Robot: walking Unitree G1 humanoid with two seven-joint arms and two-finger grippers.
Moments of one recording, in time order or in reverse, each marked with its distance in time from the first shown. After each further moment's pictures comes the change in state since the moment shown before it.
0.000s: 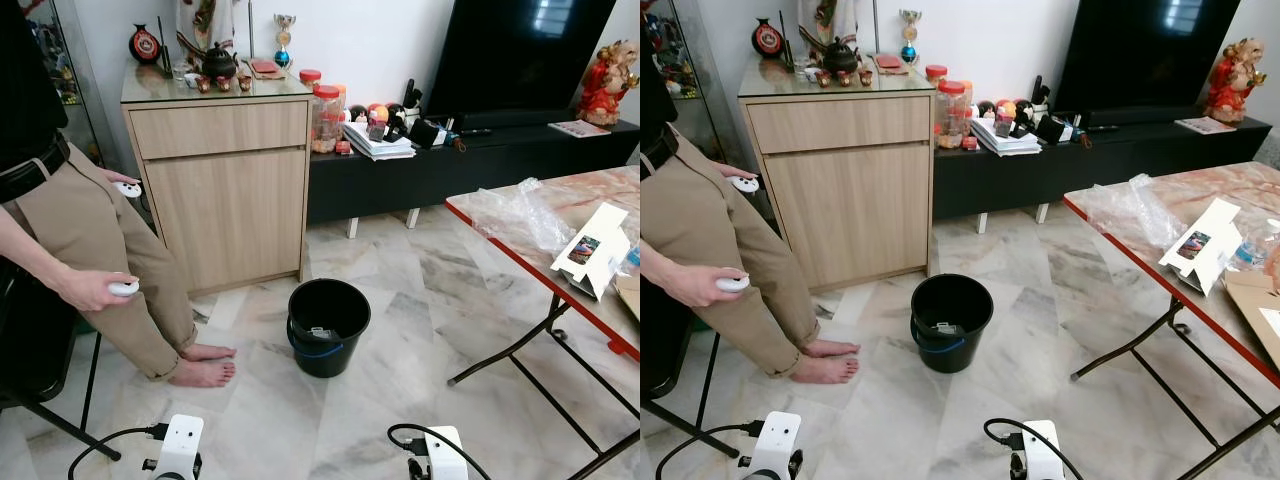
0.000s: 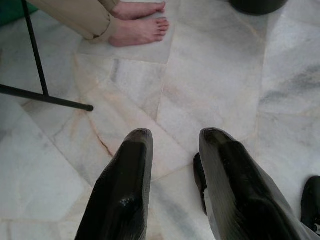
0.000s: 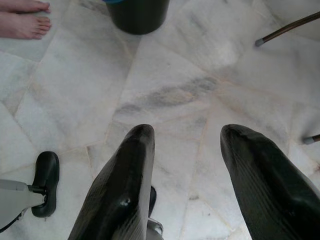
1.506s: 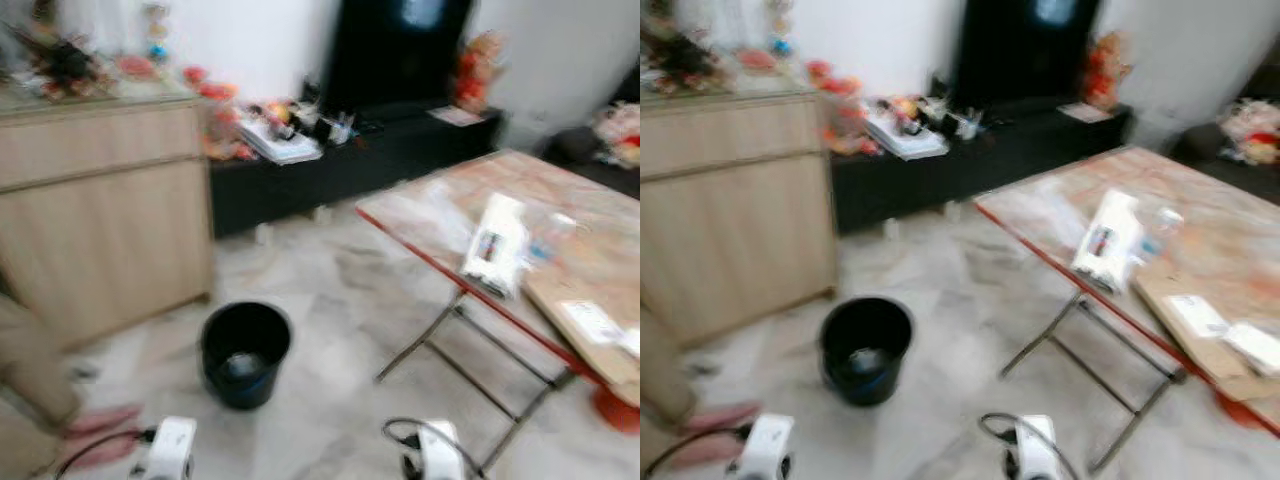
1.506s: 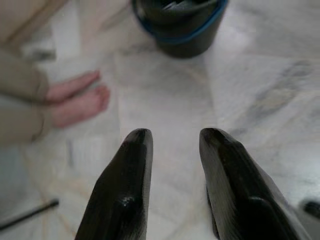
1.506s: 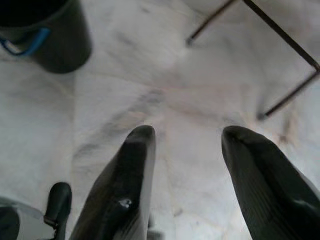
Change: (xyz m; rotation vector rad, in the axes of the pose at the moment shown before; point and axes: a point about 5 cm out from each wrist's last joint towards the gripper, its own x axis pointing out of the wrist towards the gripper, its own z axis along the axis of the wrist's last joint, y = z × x) left arm -0.002 0.010 -0.009 0.004 0.026 0.028; right arm 0.002 0.013 0.005 0.021 -0.010 0.028
